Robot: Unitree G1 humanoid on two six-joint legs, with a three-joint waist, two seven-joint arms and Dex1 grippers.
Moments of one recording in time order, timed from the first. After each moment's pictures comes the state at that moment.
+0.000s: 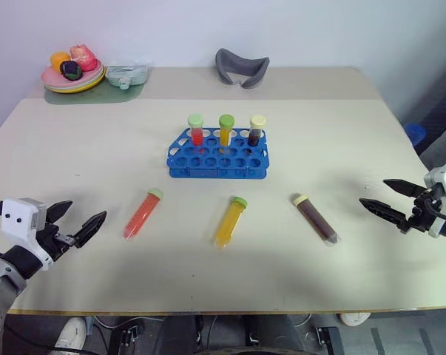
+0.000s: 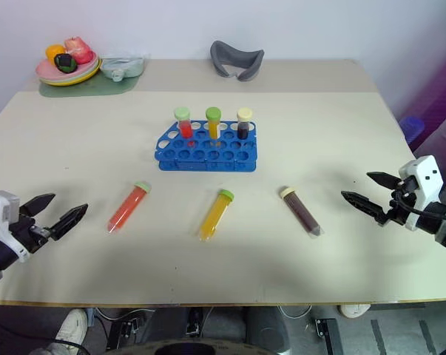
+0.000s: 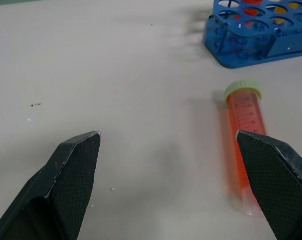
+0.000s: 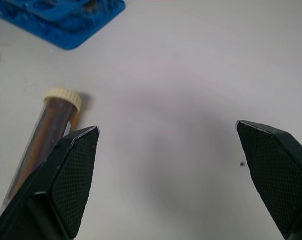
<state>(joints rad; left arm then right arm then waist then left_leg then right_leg) 0.32 0.65 0.61 -0.40 -0.60 0.49 -0.65 -0.03 -0.90 -0.47 0.04 0.49 0.42 1.00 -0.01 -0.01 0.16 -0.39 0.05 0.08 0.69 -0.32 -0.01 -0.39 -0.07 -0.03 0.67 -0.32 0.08</state>
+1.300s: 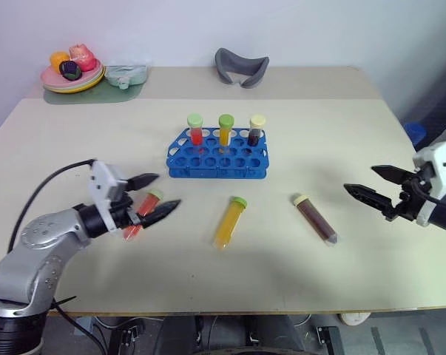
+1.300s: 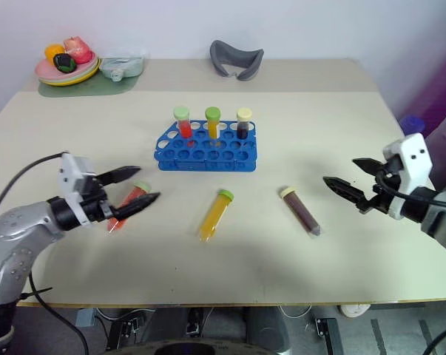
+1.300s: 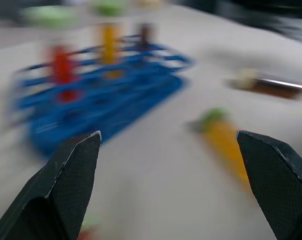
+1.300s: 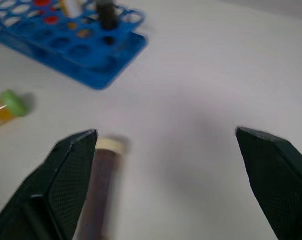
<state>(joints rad) -0.05 0.70 0.16 -0.50 -0.65 0.54 -0.84 -0.07 -0.93 -0.52 -0.45 0.73 0.98 0.68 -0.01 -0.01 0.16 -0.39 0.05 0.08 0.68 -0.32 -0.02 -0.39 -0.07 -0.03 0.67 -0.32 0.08</state>
